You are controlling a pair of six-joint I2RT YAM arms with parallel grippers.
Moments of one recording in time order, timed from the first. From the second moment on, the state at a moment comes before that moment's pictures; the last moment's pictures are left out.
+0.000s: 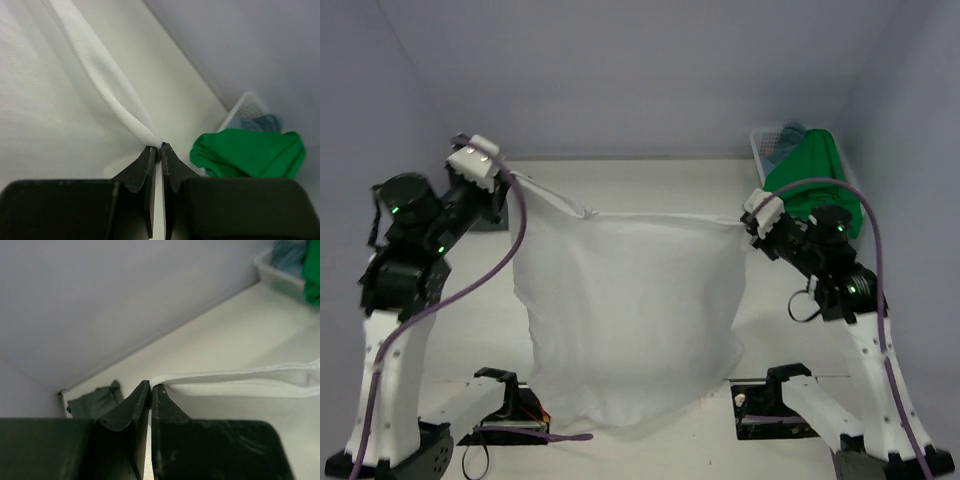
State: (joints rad) left arm -0.16 0.96 1.61 -0.69 0.31 0.26; right arm 0.17 0.81 1.14 -0.64 -0.40 -0.66
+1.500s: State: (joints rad) left arm -0.23 2.31 2.00 -0.19 -0.04 0.39; right arm 0.15 2.16 1.40 0.15 0.04 -0.67
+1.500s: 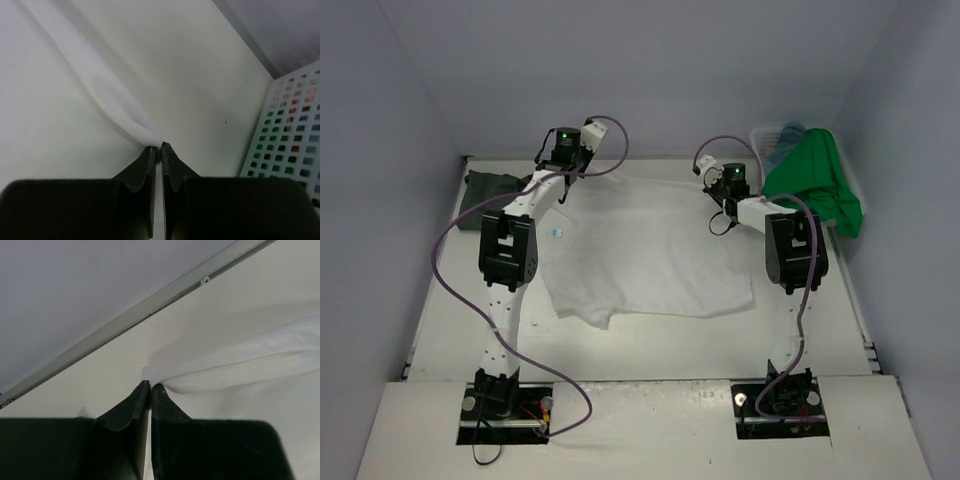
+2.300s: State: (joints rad) left arm -0.27 2.55 2.26 -0.23 -0.18 0.56; right arm 0.21 2.45 1.75 0.19 0.37 -0.73
